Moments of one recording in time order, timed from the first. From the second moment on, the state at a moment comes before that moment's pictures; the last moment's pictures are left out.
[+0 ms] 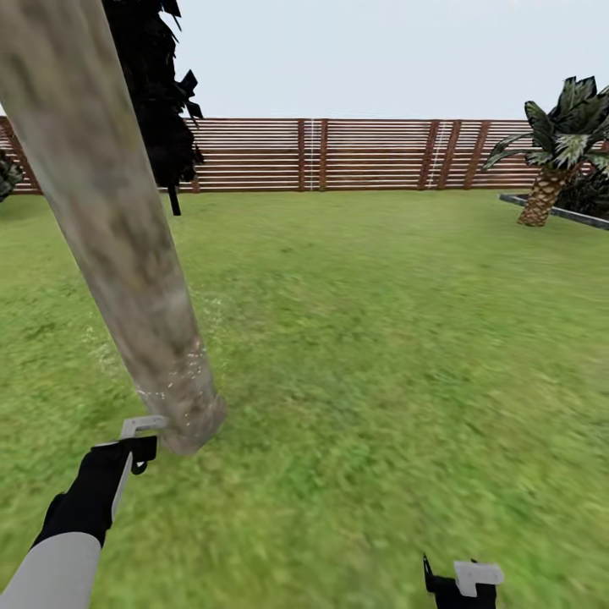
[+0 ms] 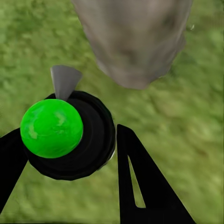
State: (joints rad) left arm -0.61 0.09 0.38 -0.90 -0.30 0.56 -0.07; right arm -0.28 -0.03 -0.34 -0.34 0.30 -0.54 -0.06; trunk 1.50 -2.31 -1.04
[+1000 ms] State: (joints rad) left arm -0.61 0.08 0.39 -0.90 -0.29 0.56 -0.07; right arm -0.28 -0.03 -0.34 -0.34 0.30 -0.54 -0.05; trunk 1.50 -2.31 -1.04
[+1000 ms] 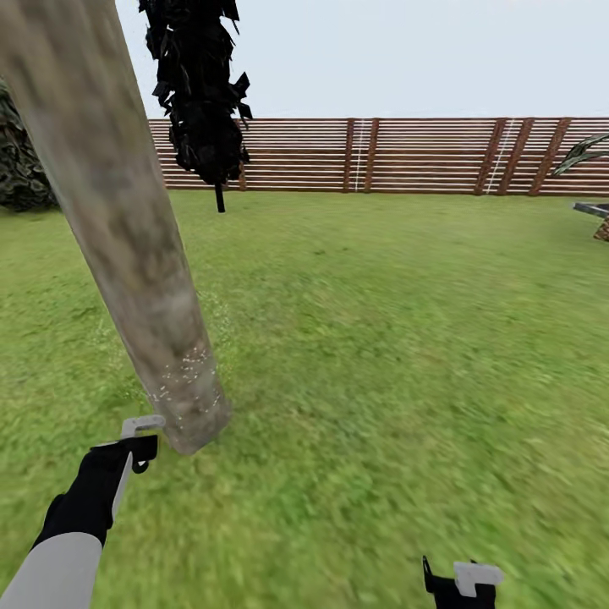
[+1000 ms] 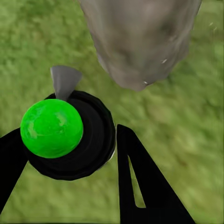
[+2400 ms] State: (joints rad) left arm -0.75 0.15 0.18 -0.95 -0.30 0.69 -0.26; right arm -0.28 -0.03 -0.34 -0.34 0.30 -0.54 -0.05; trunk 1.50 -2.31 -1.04
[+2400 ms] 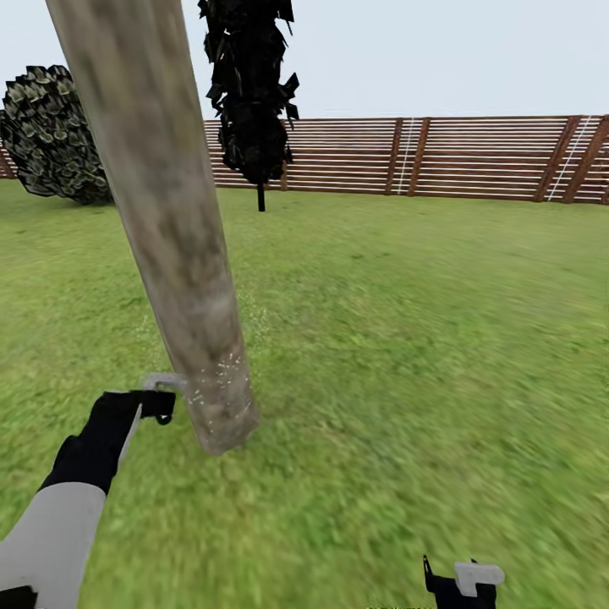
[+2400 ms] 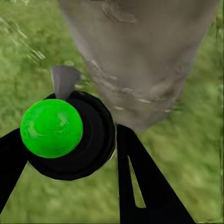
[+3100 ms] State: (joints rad) left arm -0.76 0.16 0.13 -0.96 -0.29 0.69 -0.38; right arm -0.28 -0.03 -0.34 -0.34 0.30 -0.54 -0.05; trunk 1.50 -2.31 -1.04
